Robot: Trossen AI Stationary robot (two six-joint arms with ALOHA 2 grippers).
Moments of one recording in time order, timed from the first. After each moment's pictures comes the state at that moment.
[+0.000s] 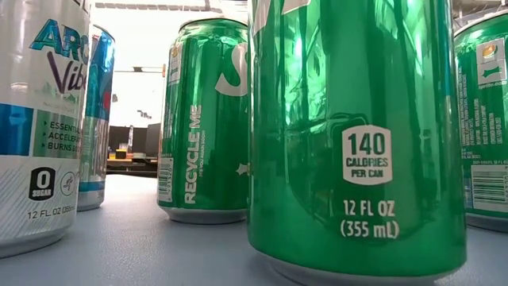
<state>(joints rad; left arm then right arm) 0.14 1.47 1.87 0.57 0.84 -0.28 0.58 1.93 2.35 0.20 0.99 -1.42</state>
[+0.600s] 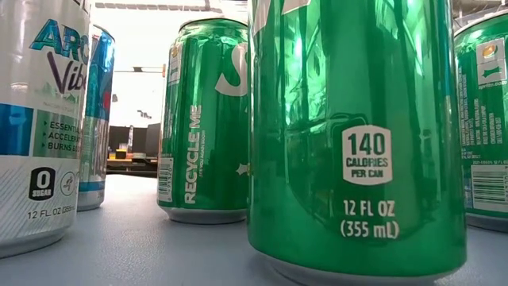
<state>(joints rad) 0.12 1.47 1.87 0.55 0.82 -0.29 0.55 1.93 2.35 0.19 1.00 -1.43</state>
